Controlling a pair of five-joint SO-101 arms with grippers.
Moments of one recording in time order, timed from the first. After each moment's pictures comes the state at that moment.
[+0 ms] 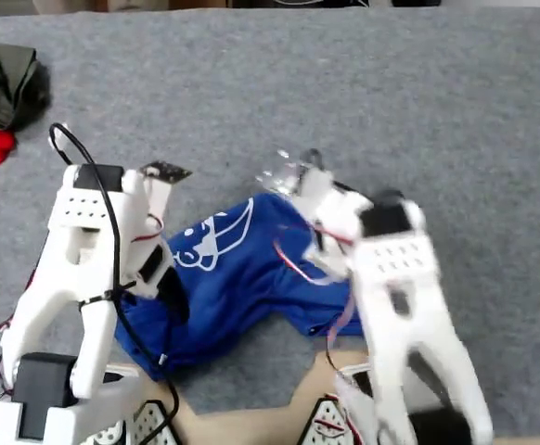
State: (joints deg) left arm 1.1 -15.1 28.3 99.1 -28.6; right arm -14.9 -27.4 36.5 75.6 32.1
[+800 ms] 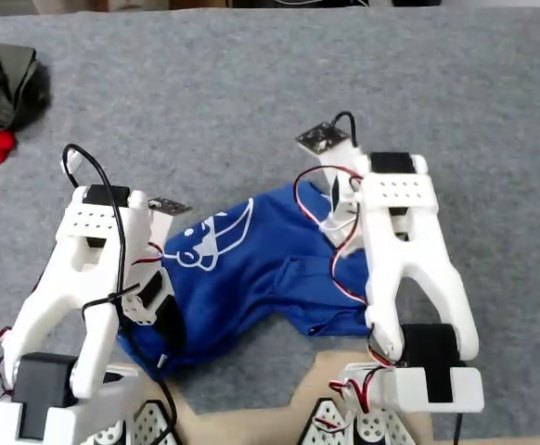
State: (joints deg) left arm 1.1 -15.1 37.7 99.1 -28.6; right arm -4.3 -4.5 25.7 78.0 21.1
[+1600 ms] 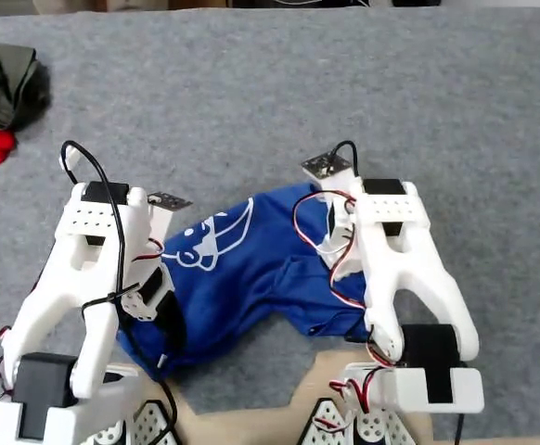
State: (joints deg) left arm 1.1 -15.1 36.1 99.1 -28.6; right arm -3.6 -4.5 37.4 71.0 15.4
